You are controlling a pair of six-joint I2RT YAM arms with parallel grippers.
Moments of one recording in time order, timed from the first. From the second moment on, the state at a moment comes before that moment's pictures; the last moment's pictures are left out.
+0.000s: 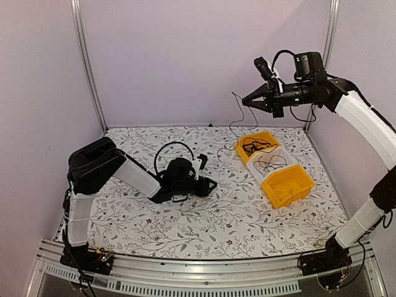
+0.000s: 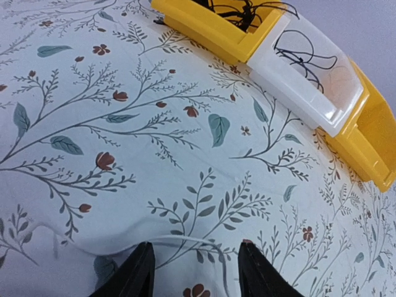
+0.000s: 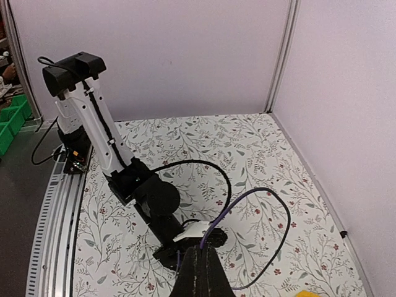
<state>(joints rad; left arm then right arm) -0.85 2.16 1.05 0.63 0.08 -0.41 0.47 1.58 1.74 -0.67 -0.85 -0.47</state>
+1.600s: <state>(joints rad) -0.84 1.96 0.96 0.60 0.10 -0.41 0.07 1.65 1.62 -0.37 -0.80 -0.41</state>
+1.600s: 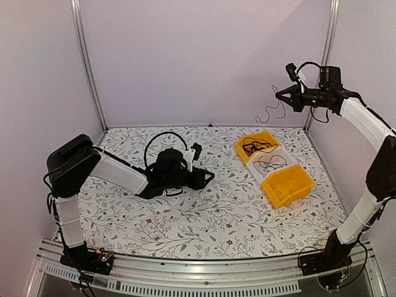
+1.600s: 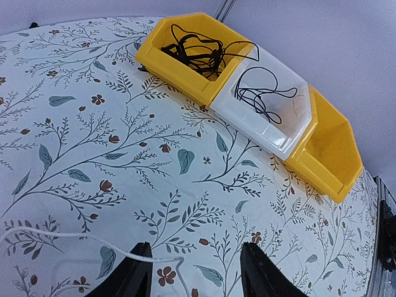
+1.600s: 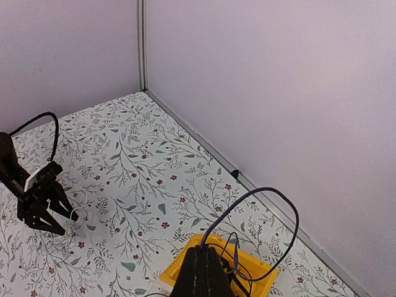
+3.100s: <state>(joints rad) -0.84 1.95 0.96 0.56 0.10 -0.41 0.07 1.72 1.12 -0.39 -0.54 -0.56</state>
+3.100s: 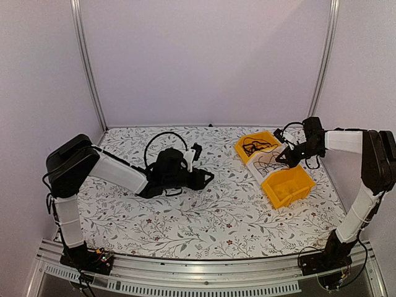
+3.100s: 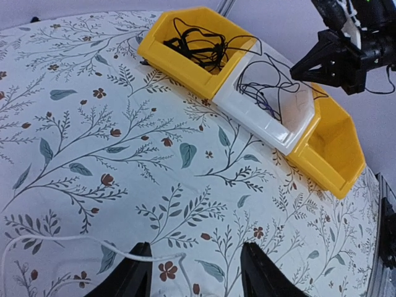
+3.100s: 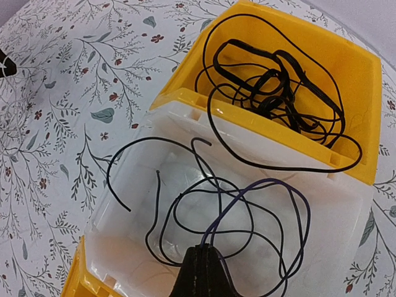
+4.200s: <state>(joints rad) -0.84 1.90 0.89 0.56 0.05 -0.38 0.07 1.44 1.02 -0.46 -0.37 -0.56</state>
